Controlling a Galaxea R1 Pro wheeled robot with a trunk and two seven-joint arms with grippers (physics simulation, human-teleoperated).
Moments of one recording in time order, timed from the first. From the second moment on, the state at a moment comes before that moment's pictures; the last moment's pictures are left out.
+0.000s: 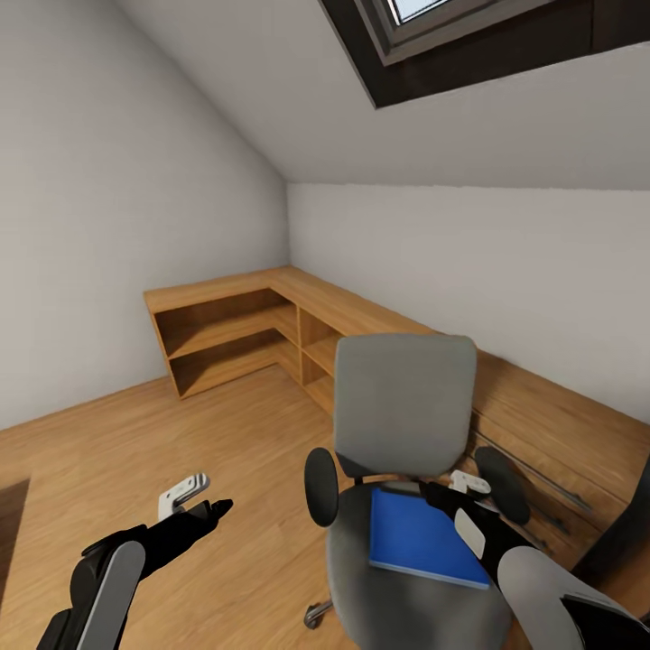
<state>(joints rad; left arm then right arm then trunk) -0.16 -0.03 0.13 -1.61 0.66 0.91 0.30 -0.77 -0.05 -0.23 -0.23 -0.12 0.04 0.02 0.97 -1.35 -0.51</state>
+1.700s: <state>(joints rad) -0.16 -0.03 0.12 -1.61 0.66 0.91 0.30 -0.77 -0.02 -0.23 -0.23 -0.01 0.03 -0.06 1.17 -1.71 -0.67</state>
